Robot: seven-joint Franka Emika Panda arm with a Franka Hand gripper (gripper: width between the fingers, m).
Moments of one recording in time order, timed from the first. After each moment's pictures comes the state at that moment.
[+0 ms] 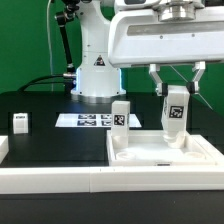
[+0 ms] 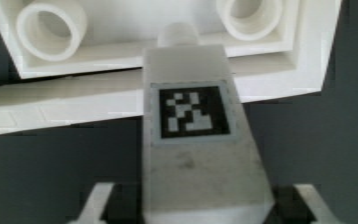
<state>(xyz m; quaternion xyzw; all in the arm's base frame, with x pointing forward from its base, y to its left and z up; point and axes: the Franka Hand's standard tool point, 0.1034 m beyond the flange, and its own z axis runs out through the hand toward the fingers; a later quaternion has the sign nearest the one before) 0.627 0.073 0.133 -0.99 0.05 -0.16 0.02</state>
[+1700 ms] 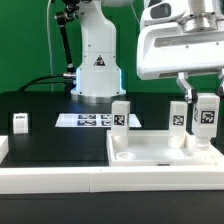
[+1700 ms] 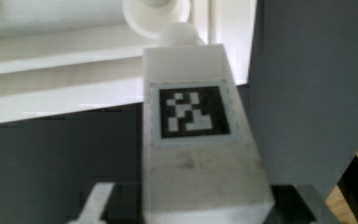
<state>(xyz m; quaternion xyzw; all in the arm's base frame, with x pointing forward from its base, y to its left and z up) 0.620 0.124 0.121 -0.97 0.05 -0.25 0.04</state>
